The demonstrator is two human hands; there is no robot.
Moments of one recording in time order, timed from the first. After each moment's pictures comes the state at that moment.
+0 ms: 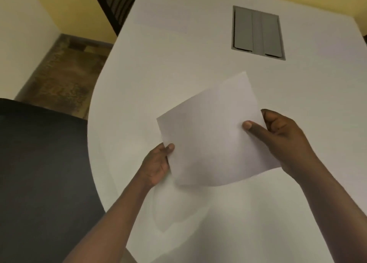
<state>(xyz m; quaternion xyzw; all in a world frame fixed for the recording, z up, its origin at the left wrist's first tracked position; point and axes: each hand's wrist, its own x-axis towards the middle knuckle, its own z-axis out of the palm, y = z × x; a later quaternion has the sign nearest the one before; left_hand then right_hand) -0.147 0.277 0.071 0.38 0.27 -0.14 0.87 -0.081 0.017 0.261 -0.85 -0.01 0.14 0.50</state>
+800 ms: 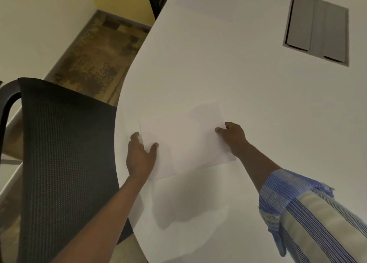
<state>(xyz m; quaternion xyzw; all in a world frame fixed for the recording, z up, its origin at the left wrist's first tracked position) -0.162 0.383 -0.002 0.81 0.45 0.00 0.38 0.019 0.151 0.025 -0.86 0.14 0.28 0.41</state>
